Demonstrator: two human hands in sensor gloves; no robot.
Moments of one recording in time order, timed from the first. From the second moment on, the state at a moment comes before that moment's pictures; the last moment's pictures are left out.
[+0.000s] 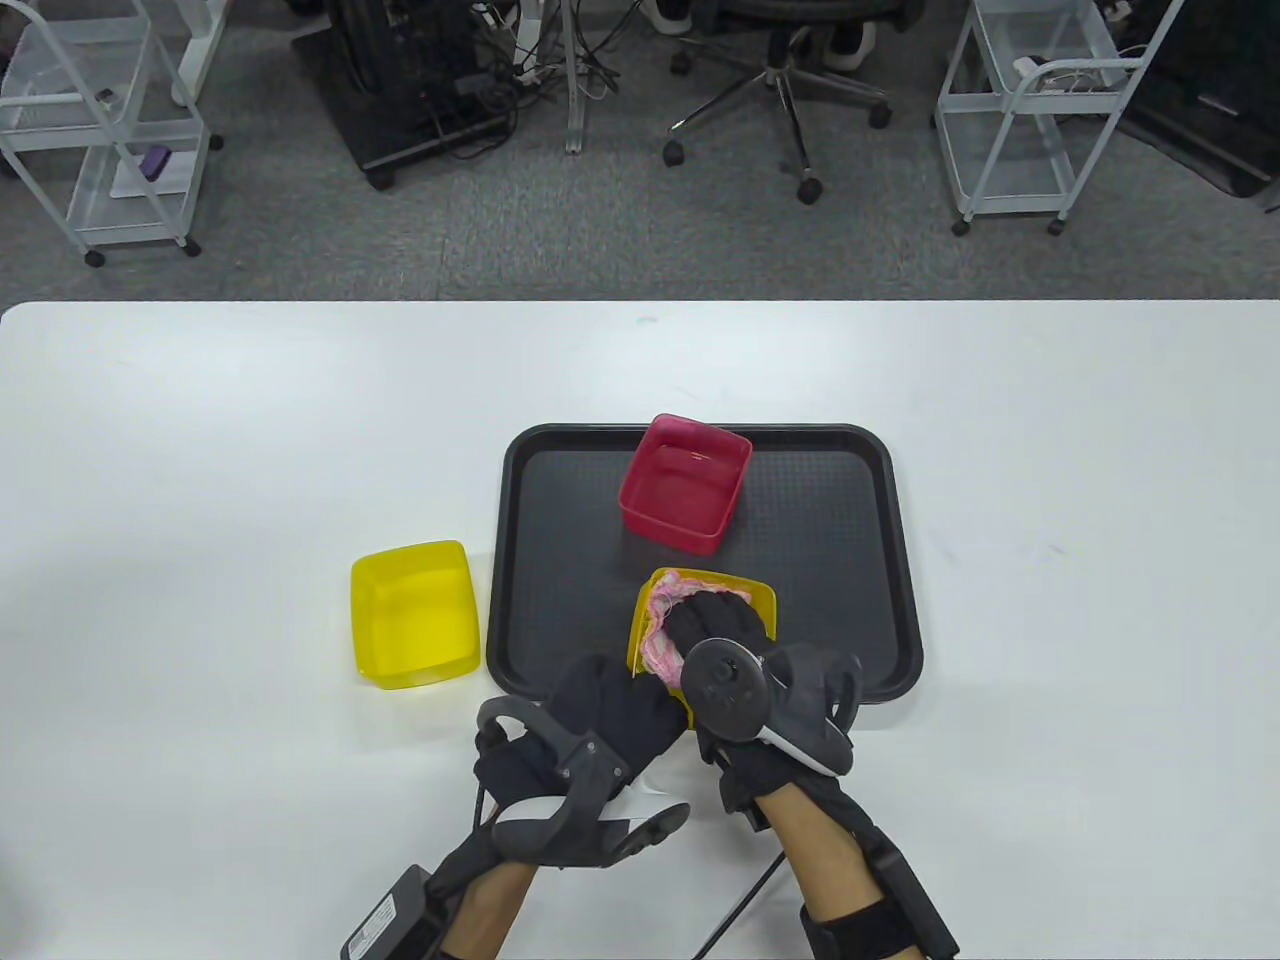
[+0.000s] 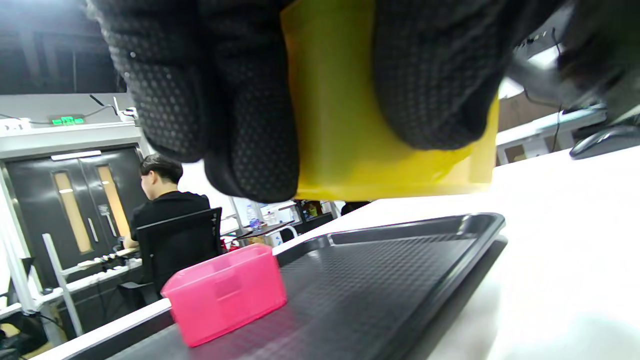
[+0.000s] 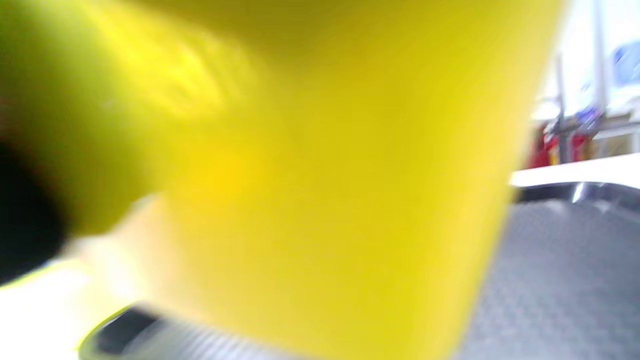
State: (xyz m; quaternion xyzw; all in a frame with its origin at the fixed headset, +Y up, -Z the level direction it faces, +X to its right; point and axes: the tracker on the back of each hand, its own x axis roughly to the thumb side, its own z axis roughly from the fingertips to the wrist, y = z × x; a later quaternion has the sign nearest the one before) left_hand -0.065 -0.662 -0.154 0.18 -0.36 -0.10 0.91; right_hand 0.060 -0.661 -0.207 0.12 -0.06 0.98 0.14
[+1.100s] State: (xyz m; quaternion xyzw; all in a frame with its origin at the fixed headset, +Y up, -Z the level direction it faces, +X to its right) left_hand -0.058 -0.670 -0.156 0.20 -0.34 -0.09 0.91; right_hand 0.074 -0.667 -0.215 0.08 -0.06 0.95 0.28
